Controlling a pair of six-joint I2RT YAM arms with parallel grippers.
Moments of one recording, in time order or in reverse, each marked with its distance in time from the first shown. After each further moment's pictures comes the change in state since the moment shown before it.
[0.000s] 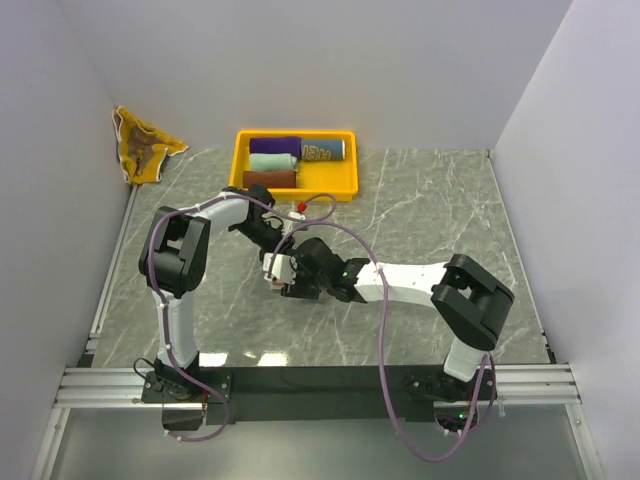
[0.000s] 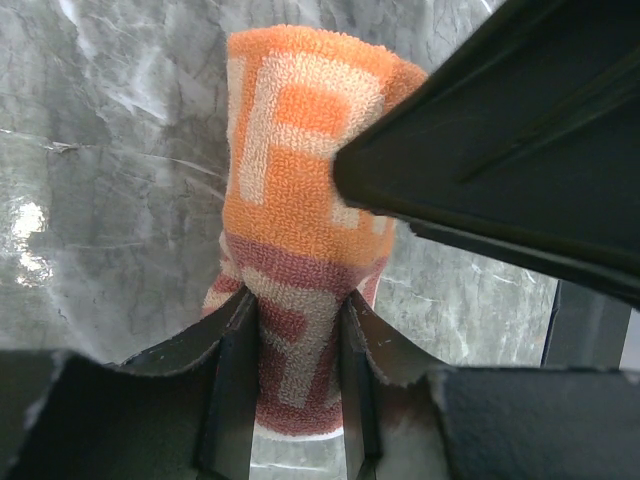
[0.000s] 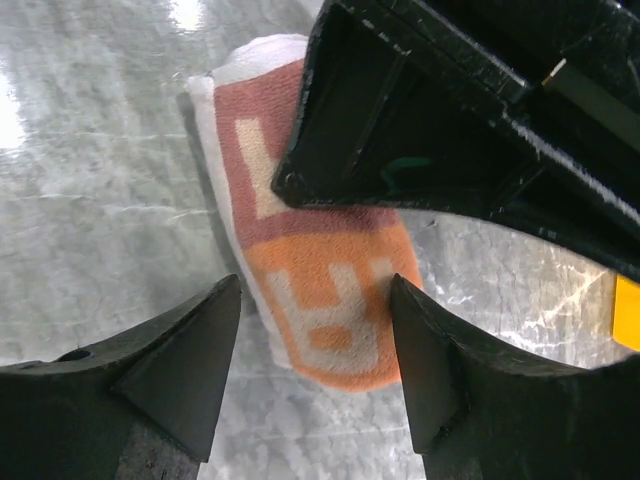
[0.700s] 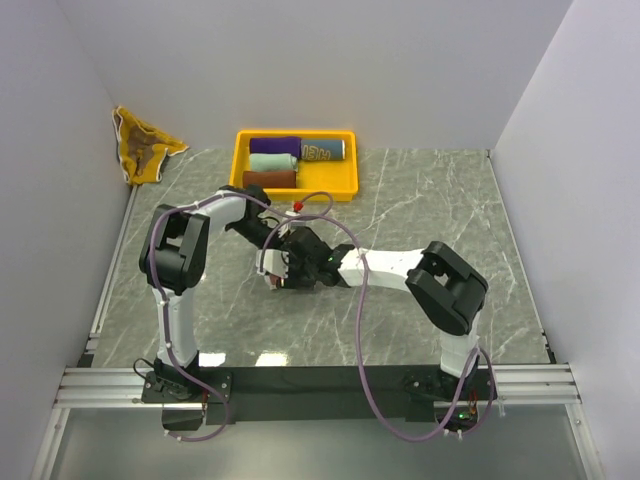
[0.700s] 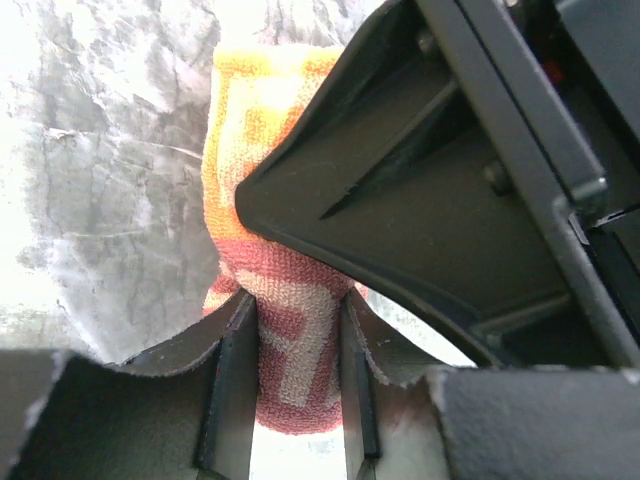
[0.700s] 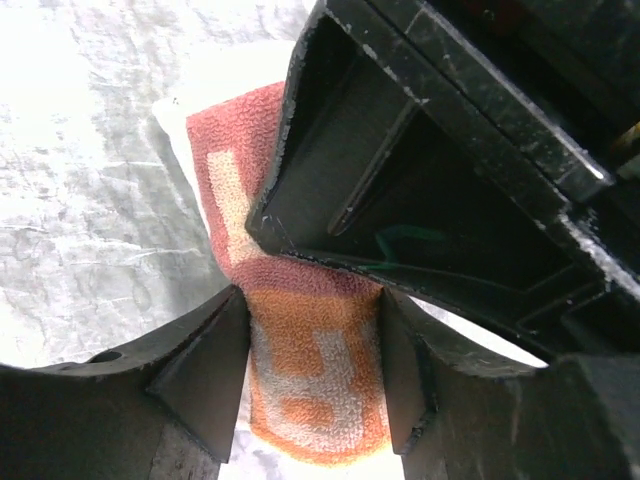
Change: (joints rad) left arm 0.028 0.023 0.016 -0.053 0.037 0.063; right arm -0.051 0.171 0.169 -0.105 -0.096 -0.085
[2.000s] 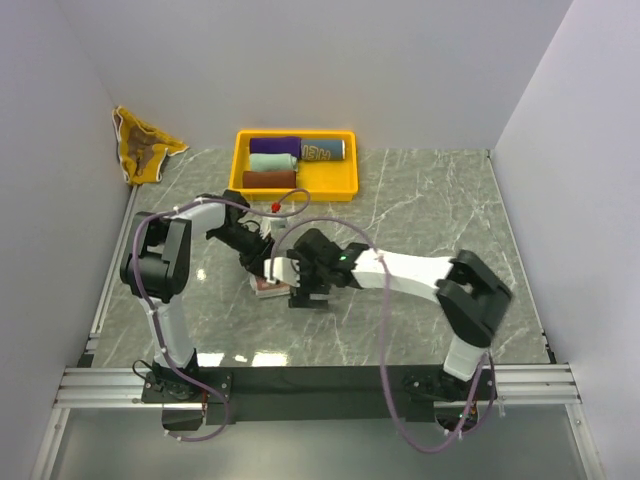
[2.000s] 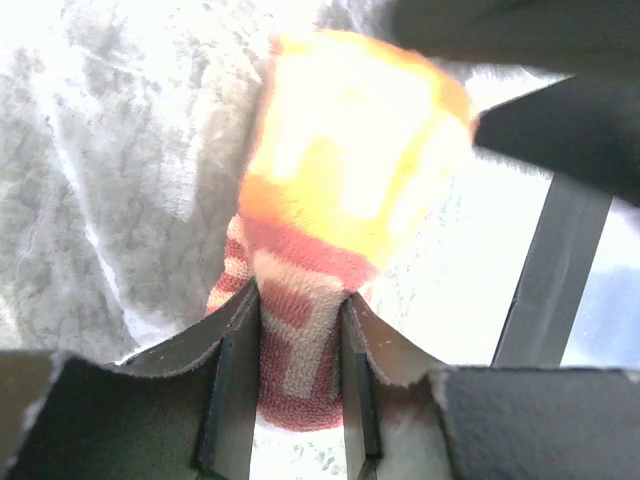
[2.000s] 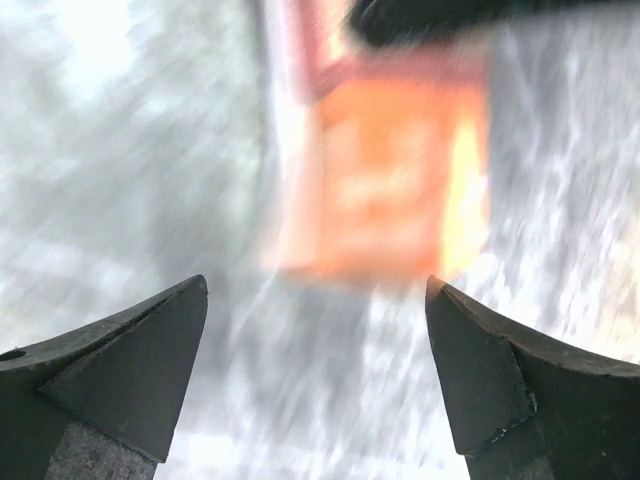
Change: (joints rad) left arm 0.112 -0.113 -0.172 0.087 -0.024 -0.156; right arm 0.018 -0.092 -0.002 -0.214 -0.079 -0.010
